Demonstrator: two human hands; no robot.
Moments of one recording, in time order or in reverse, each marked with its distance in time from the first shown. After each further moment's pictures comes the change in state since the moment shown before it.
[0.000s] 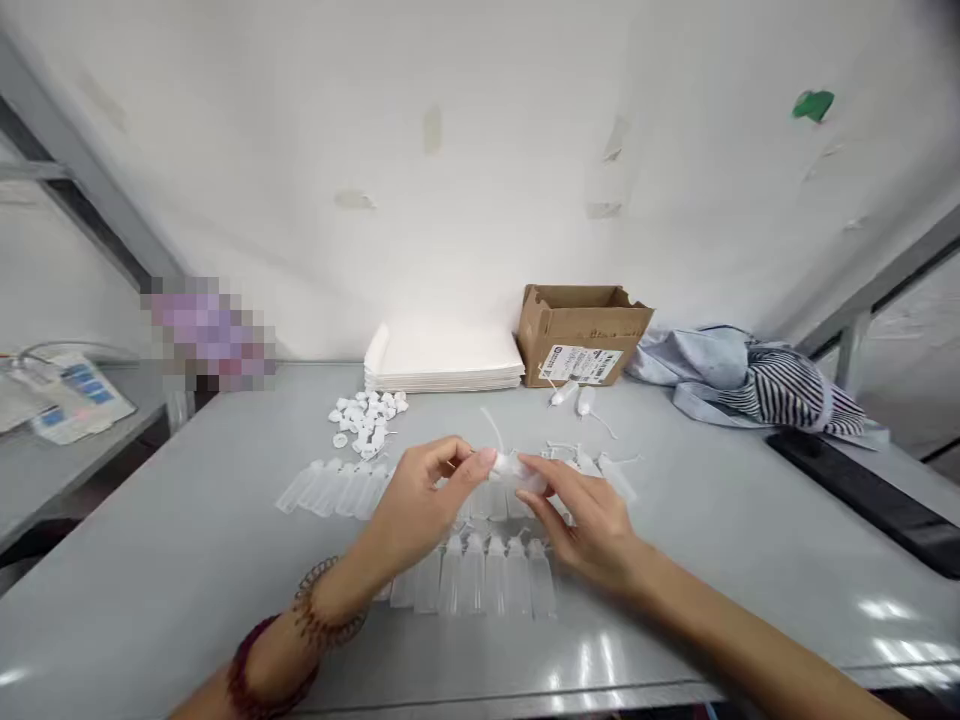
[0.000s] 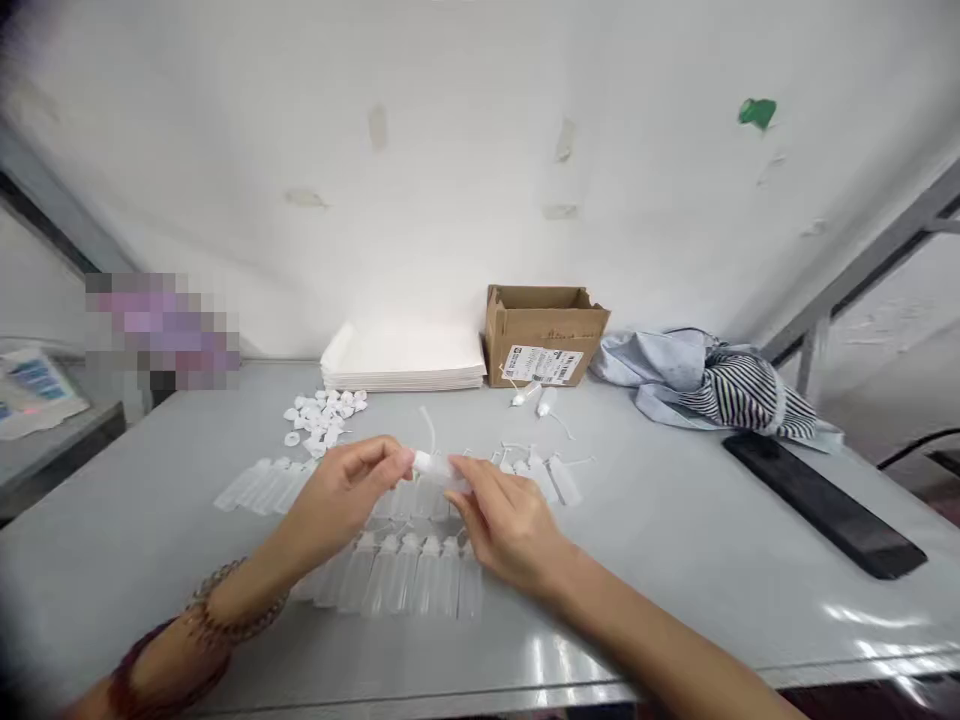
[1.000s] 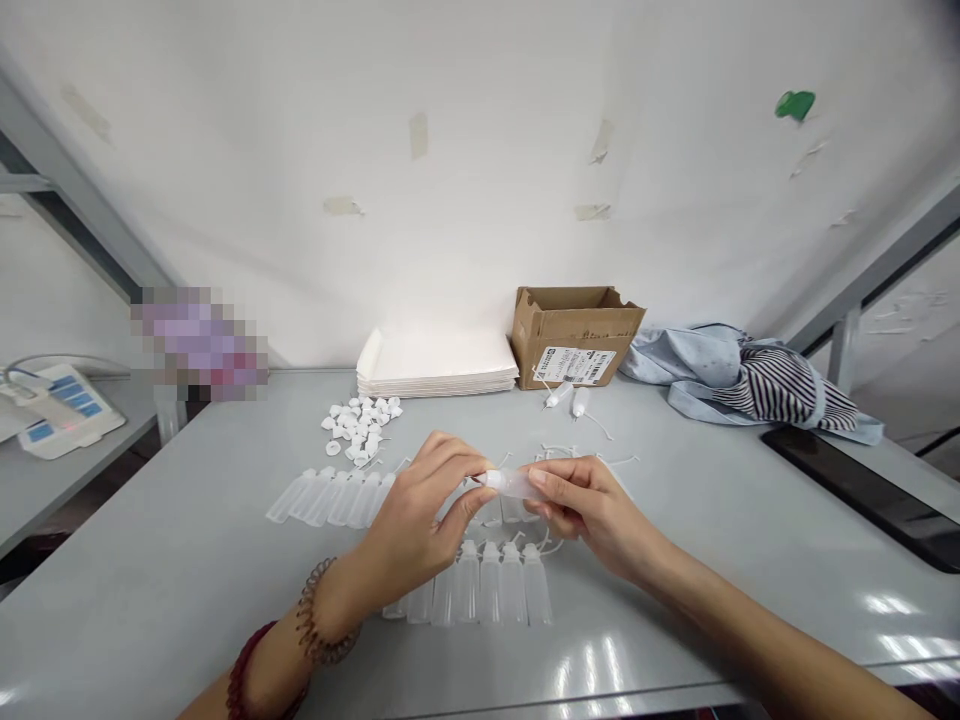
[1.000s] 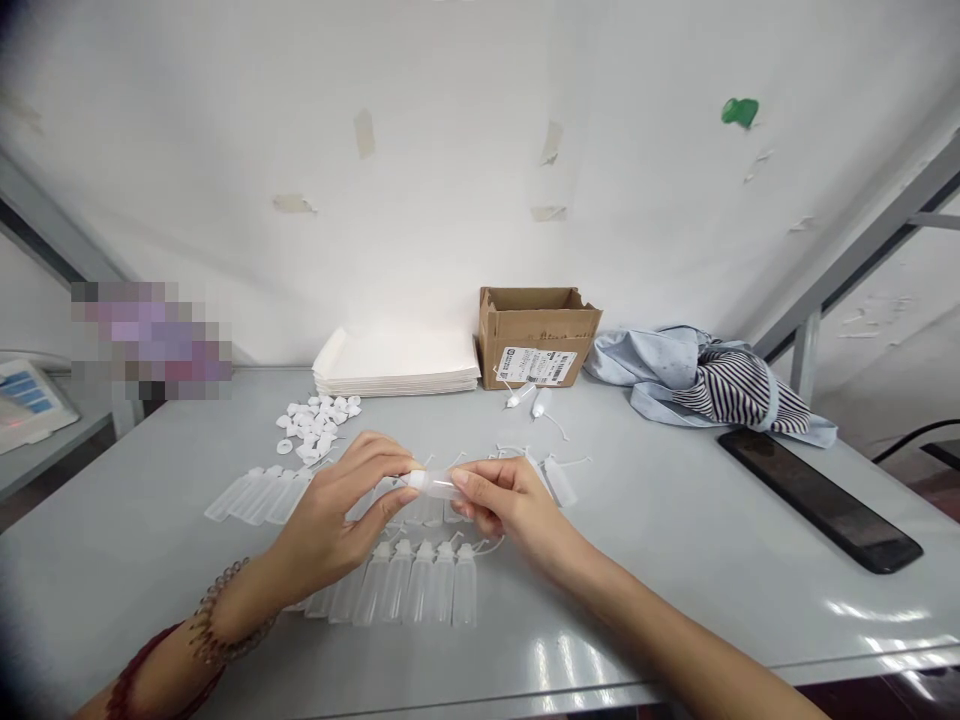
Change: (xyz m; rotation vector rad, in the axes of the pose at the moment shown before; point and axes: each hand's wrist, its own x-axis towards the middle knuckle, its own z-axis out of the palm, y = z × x) left_hand -0.002 -0.018 -0.004 0.317 0.012 0.646; right_hand 0.017 0.002 -0.014 1.262 -0.373 0.994
